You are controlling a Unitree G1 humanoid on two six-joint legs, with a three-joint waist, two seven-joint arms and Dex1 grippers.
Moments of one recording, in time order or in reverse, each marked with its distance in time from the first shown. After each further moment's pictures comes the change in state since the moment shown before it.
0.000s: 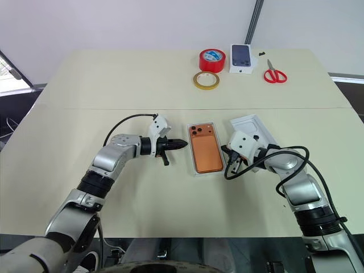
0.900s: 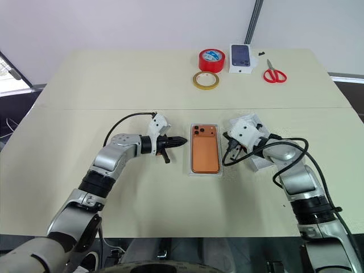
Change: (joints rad) left arm 0.000 -0.013 0.015 0.013 0.011 -0.034 0.039; right arm -0.123 0.053 0.010 0.114 -0.071 -0.054 -0.150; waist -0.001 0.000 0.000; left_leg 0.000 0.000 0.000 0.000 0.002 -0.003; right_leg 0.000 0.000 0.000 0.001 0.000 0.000
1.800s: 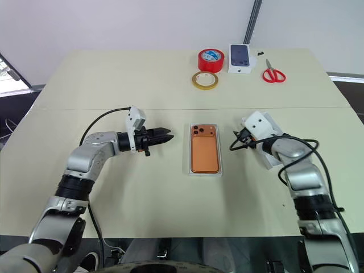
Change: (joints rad) left arm 0.100 0.160 0.137 -0.151 -0.175 0.041 -0.141; right arm 0.071 -0.030 -0.148 -0.039 0.105 0.139 -0.027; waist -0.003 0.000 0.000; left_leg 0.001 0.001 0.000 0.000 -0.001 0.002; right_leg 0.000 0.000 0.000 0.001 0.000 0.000
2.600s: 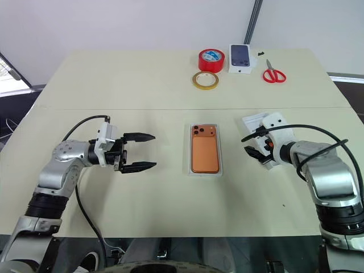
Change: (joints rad) left arm 0.162 0.121 0.050 -0.094 -0.054 -0.351 -0.291; right arm -0.032 -0.128 -0.030 -0.334 0.182 0.869 -0.044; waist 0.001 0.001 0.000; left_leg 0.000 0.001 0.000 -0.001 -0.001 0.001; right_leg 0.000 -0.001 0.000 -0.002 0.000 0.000
